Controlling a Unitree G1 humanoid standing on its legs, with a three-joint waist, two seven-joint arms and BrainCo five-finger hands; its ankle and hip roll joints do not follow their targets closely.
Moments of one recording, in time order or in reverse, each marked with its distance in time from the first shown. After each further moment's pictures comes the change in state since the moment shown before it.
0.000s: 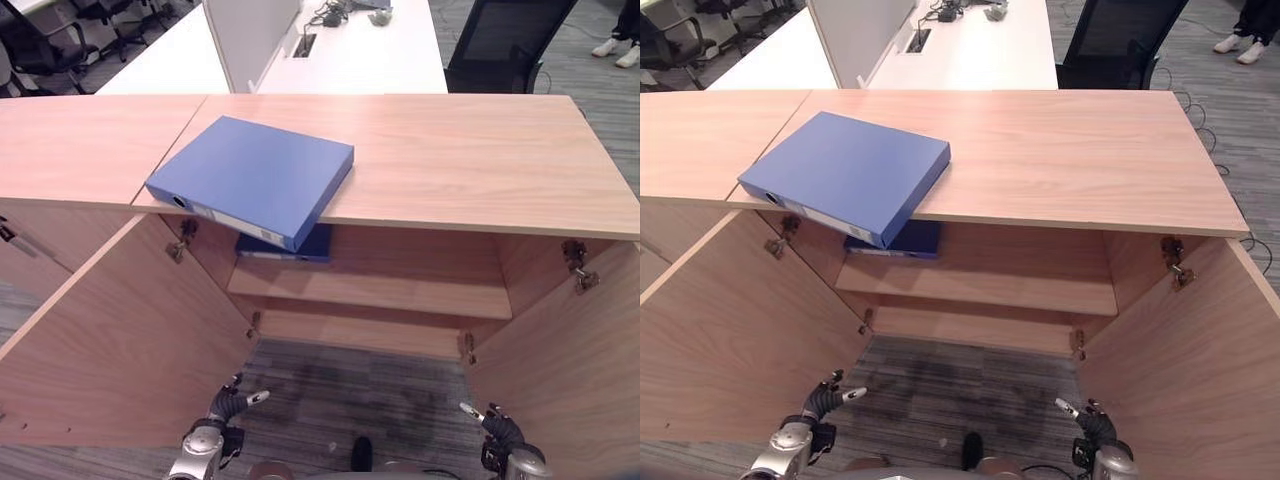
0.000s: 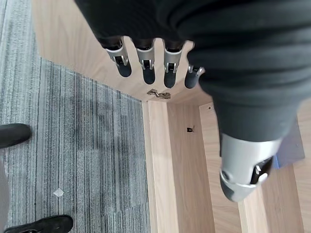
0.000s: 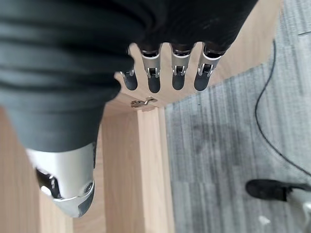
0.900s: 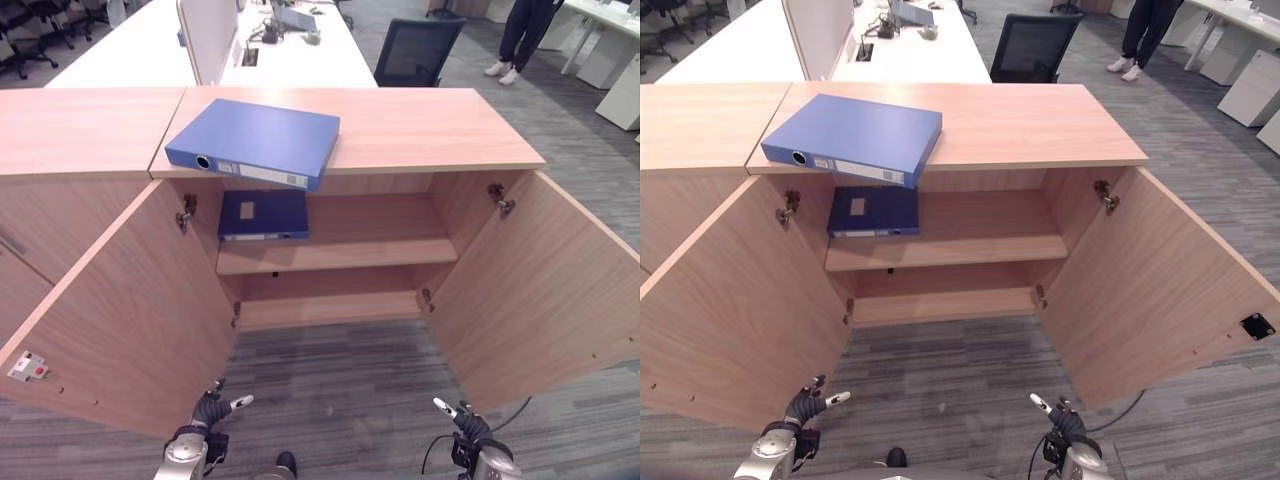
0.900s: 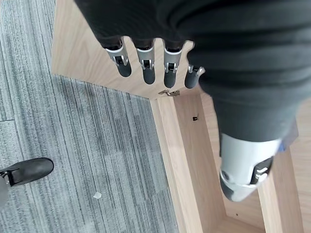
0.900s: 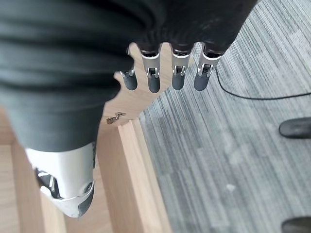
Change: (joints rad) left arm 0.006 0.047 0.023 -0.020 0.000 0.003 0.009; right arm -0.031 0.111 -0.002 -0.015 0.009 0.007 -0.010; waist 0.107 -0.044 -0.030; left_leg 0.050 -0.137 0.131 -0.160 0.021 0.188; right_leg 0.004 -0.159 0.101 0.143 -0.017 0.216
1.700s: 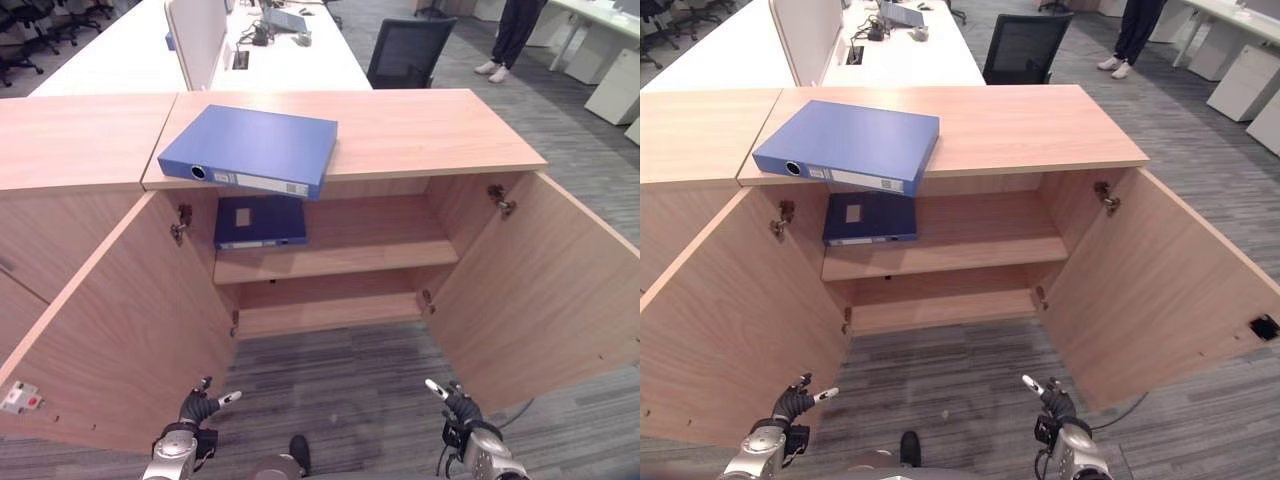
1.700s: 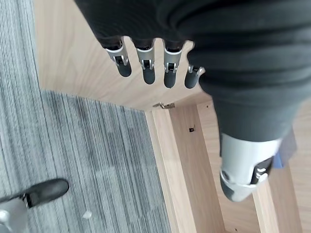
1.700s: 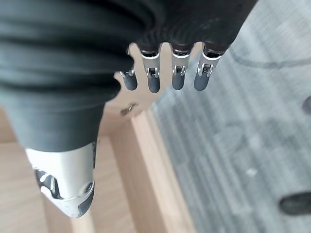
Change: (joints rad) left arm -0.010 0.026 0.058 0.037 -0.018 0.002 0.003; right arm -0.007 0.029 -0.005 -0.024 0.039 -0.009 -0.001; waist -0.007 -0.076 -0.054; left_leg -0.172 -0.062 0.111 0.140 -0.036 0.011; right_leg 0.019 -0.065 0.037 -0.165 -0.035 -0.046
